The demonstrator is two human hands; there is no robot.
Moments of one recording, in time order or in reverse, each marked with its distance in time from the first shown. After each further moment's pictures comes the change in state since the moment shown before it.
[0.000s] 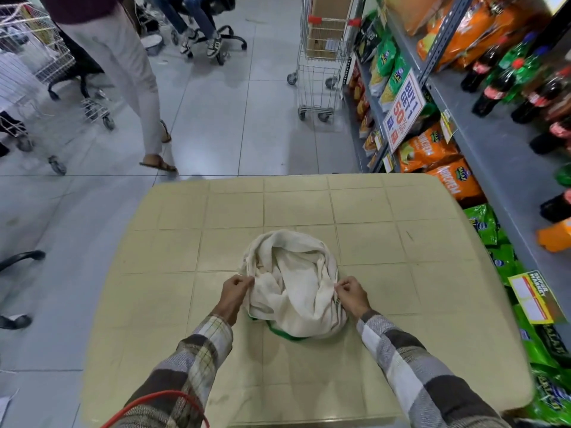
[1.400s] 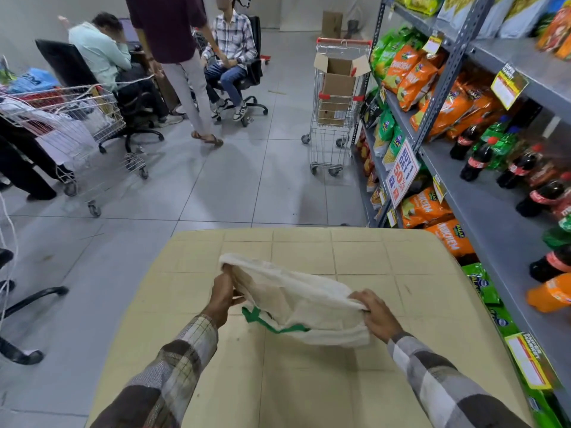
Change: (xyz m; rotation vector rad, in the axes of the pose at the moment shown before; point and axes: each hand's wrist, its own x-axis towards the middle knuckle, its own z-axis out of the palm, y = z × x) left_hand -0.057 0.134 -0.015 -0.139 0.081 0.165; right_hand 0.001 -0.051 -0.110 -0.396 -0.123 -0.686
